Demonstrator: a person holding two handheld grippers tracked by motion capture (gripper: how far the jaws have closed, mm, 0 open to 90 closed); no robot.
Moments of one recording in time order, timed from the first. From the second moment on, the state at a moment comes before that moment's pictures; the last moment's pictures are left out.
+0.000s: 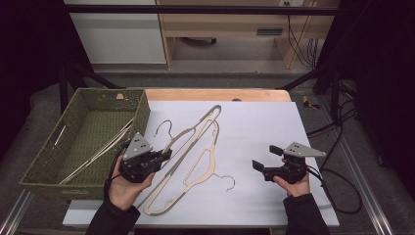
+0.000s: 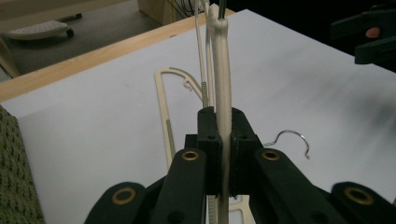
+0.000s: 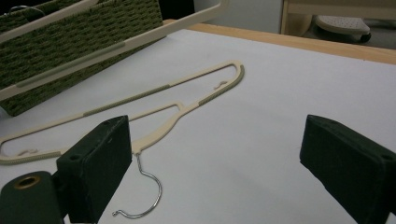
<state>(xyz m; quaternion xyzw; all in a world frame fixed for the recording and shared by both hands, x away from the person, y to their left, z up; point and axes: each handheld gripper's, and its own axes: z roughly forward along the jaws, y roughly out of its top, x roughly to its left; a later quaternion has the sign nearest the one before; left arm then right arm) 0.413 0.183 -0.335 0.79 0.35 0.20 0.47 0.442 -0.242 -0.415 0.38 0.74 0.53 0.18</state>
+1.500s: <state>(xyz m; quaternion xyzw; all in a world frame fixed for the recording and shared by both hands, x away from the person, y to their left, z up) 0.459 0.310 -0.232 0.79 0.31 0.25 0.46 0.440 -0.244 -0.411 0.39 0.72 0.54 0.19</state>
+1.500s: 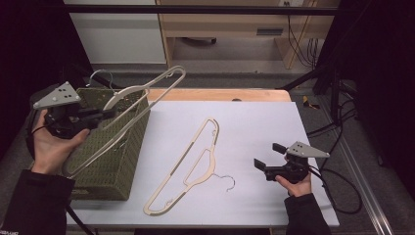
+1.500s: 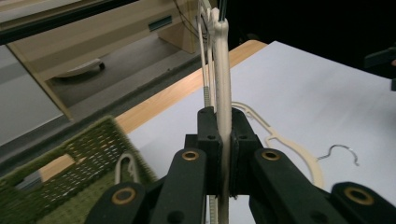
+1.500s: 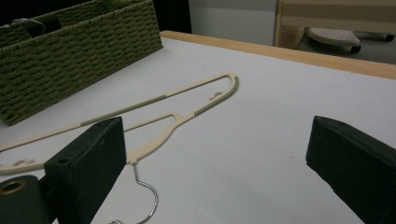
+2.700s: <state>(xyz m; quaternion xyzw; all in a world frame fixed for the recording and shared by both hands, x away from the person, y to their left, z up) 0.494 0.413 -0.303 0.80 0.38 0.30 0.35 0.442 -0.243 -0.413 0.38 0.73 0.54 0.19</state>
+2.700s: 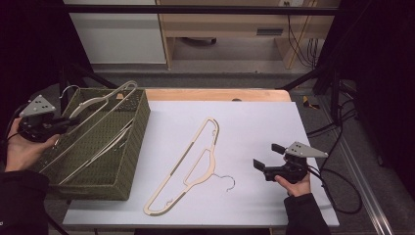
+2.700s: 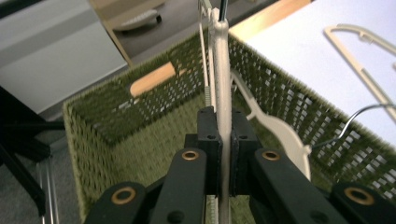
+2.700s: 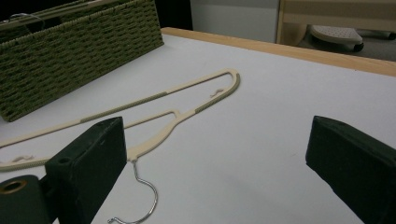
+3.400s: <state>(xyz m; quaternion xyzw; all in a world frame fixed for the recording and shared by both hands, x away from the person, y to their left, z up) 0.497 0.406 -0.377 0.81 0.39 0.29 0.33 0.443 -0.241 -0.416 0.38 0.73 0.53 0.19</state>
